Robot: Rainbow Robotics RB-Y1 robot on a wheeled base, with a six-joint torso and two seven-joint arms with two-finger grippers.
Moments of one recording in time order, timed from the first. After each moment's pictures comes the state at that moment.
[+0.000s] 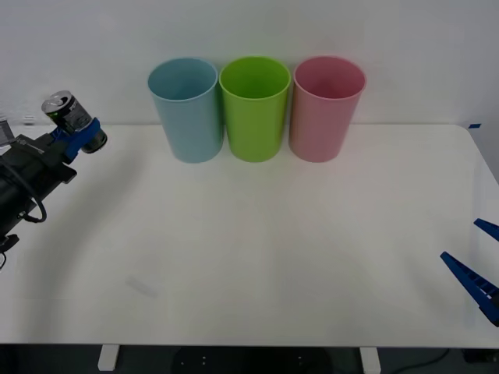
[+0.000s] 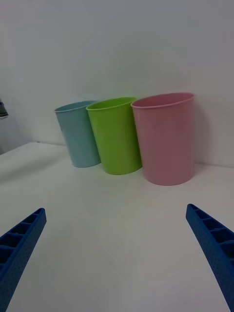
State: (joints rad) right arm 0.35 -0.40 -0.52 -1.66 0.96 -1.22 0.00; left arm -0.23 0.44 0.36 -1.39 -1.08 -0.85 0.14
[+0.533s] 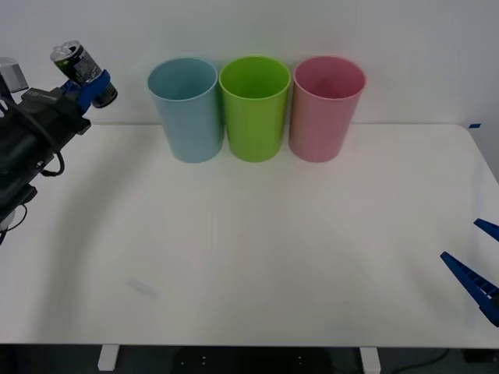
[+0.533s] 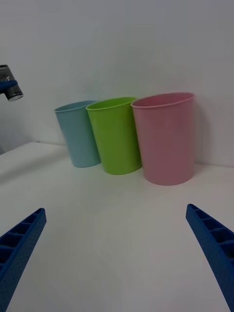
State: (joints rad) right arm 0.35 -0.40 -0.52 -1.66 0.96 -1.22 0.00; left arm -0.39 0.44 0.29 -1.39 -1.17 -0.68 0.26
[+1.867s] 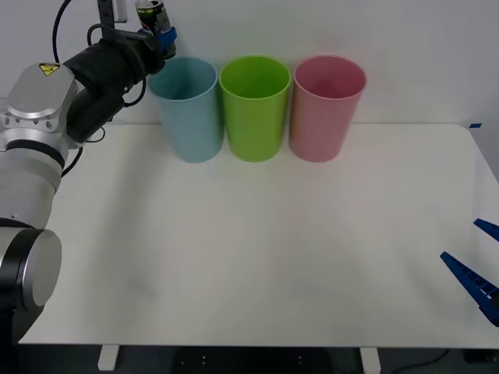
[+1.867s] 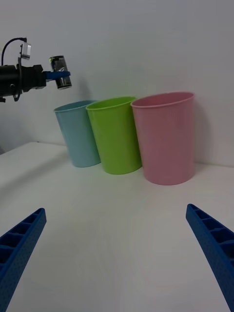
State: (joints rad) right arm 0.35 -0.40 -0.52 -1.66 0.96 -1.22 0.00; left arm -0.97 0.35 0.15 -0.79 -1.51 -0.45 0.27
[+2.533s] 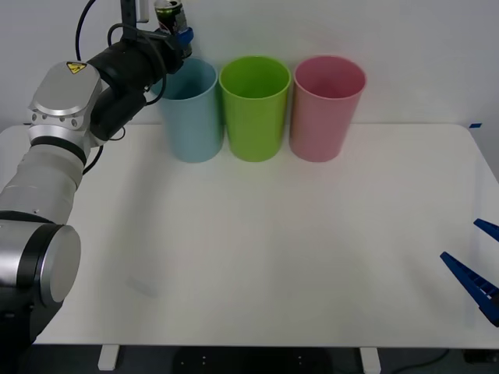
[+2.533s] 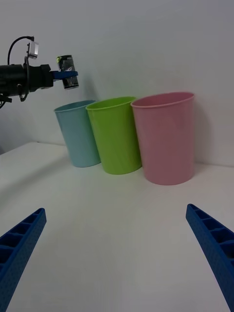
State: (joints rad) right arm 0.35 -0.40 -0.52 -1.66 0.96 -1.22 0.00; left arm -0.99 0.30 0.15 -0.77 -1.56 -0.41 0.26
